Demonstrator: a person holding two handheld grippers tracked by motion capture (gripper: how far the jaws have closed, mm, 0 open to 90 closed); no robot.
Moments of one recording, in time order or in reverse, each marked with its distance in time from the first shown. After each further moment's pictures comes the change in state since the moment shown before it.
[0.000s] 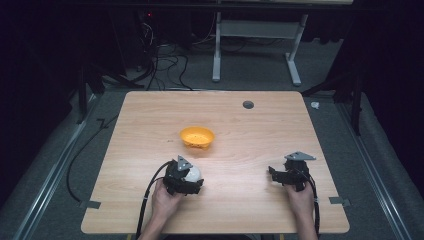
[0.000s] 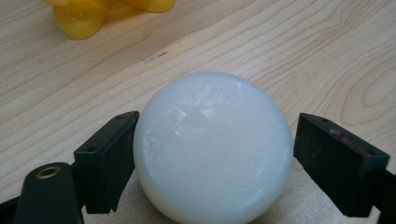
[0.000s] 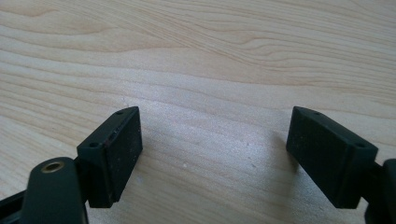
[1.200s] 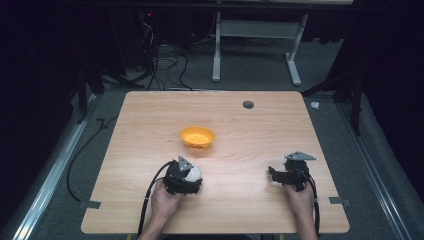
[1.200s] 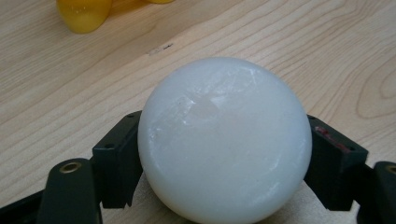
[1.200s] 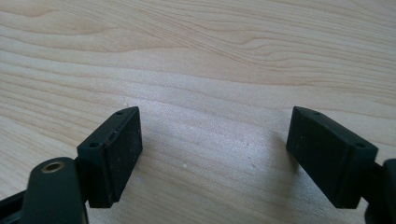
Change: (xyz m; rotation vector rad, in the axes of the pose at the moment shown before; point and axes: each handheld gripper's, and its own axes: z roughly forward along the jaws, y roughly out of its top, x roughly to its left) left arm -0.002 0.002 -0.001 0.019 0.025 0.024; right arm 0.000 0.000 0.000 0.000 0.000 0.002
